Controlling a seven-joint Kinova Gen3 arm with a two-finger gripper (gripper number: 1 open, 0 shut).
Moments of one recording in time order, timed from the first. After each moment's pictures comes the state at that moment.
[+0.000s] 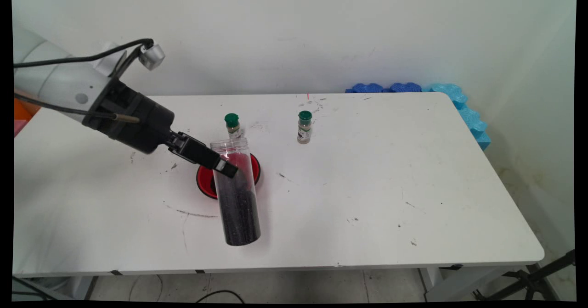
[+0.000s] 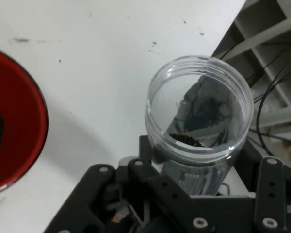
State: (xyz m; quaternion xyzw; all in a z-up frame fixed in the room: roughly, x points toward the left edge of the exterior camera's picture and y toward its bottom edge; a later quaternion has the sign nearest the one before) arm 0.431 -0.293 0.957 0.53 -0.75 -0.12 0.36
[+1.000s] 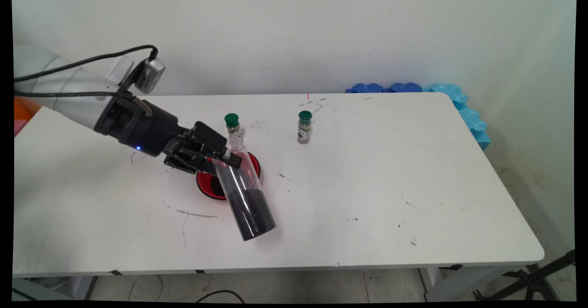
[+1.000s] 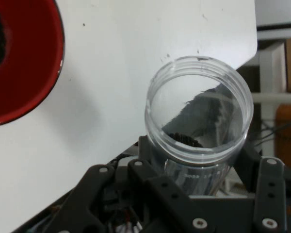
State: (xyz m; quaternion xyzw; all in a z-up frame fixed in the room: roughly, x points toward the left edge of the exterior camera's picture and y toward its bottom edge) arm 0.447 -0.305 0.927 0.70 -0.59 -0.22 0.34
